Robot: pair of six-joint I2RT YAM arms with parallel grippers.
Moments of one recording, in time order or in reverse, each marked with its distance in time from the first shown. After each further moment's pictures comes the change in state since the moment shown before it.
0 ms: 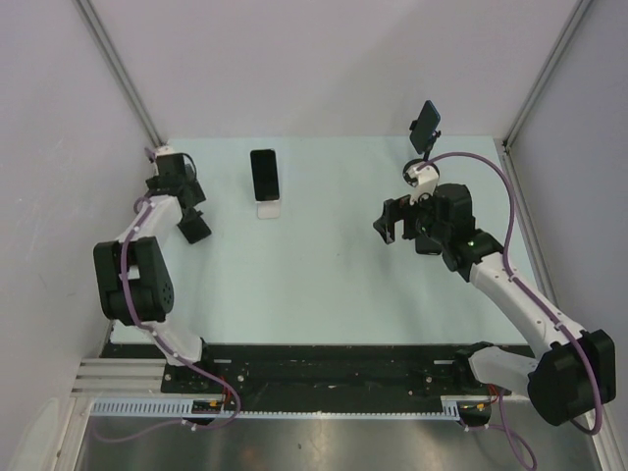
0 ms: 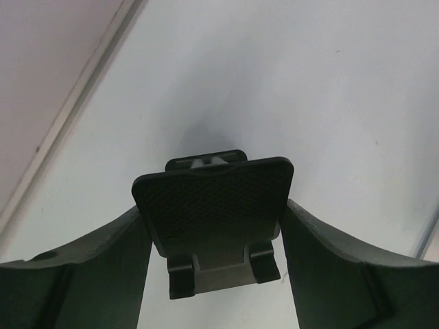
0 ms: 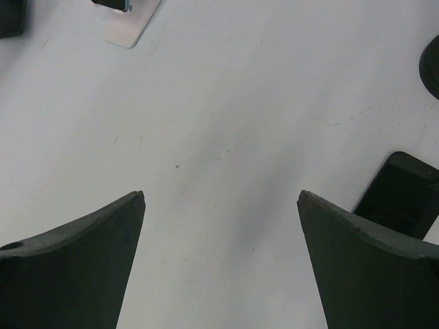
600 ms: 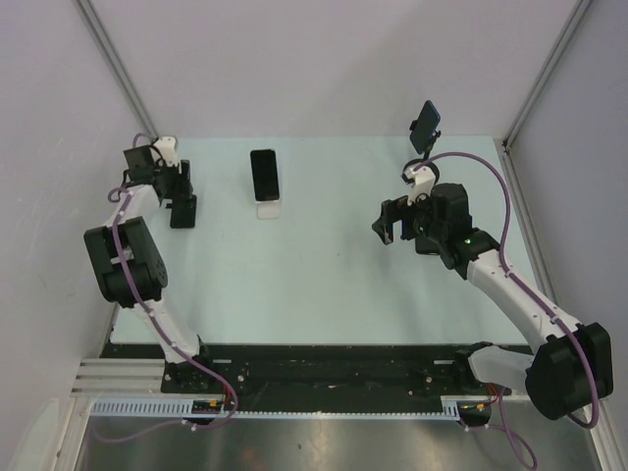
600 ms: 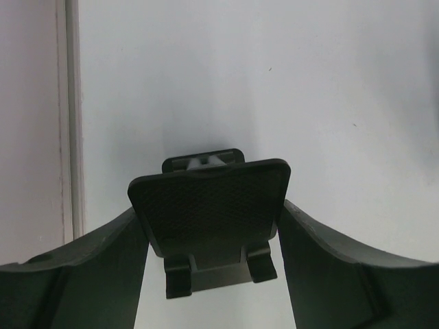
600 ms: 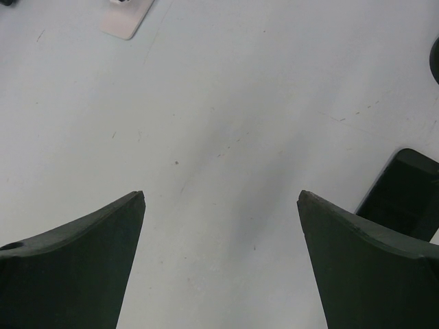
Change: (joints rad) left arm 0.184 0.208 0.233 0.044 0.581 0.560; right arm 0.000 0.035 0.000 0.005 -0.006 -0.003
